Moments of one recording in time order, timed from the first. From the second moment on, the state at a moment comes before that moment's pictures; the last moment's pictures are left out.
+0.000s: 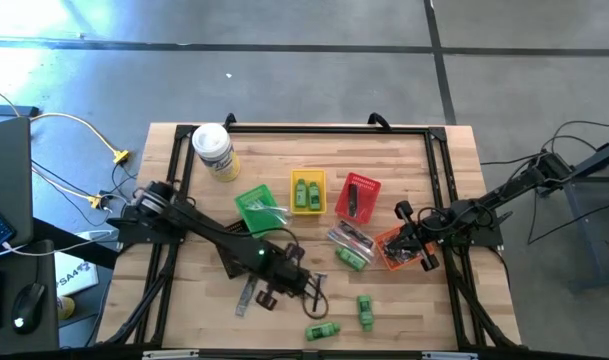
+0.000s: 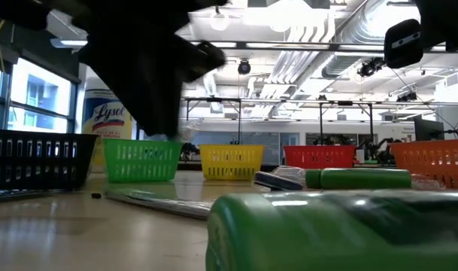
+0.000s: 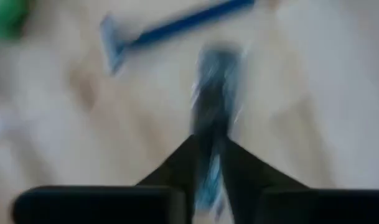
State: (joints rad) left arm -0.43 1.92 1.45 -0.68 -0.04 0.08; right arm 0.44 0.59 0.01 0.74 0.05 -0.01
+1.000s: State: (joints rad) left arm -0.39 2.17 1.45 -0.64 -0.03 0.07; right arm 0.44 0.59 0.01 0.72 0.05 0.00
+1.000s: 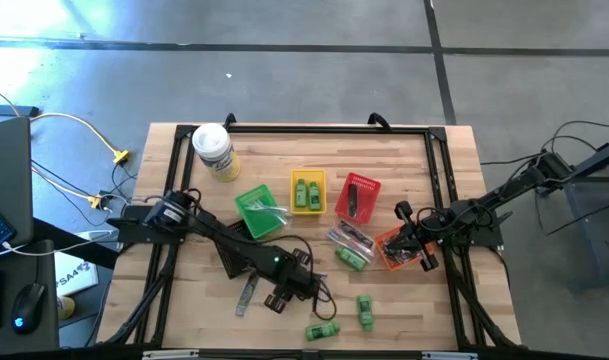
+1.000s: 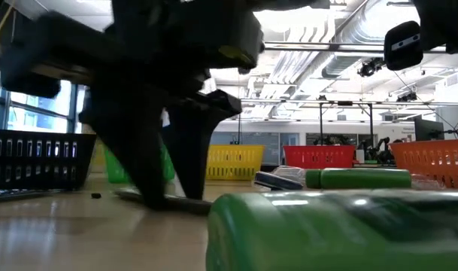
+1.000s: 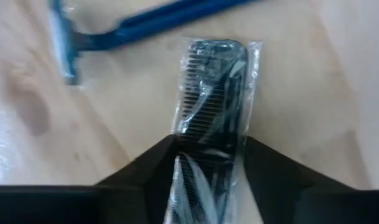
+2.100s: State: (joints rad) left arm -0.47 2.17 1.73 -0.93 -0.19 0.19; right arm 0.44 0.59 0.01 0.72 0.04 0.00
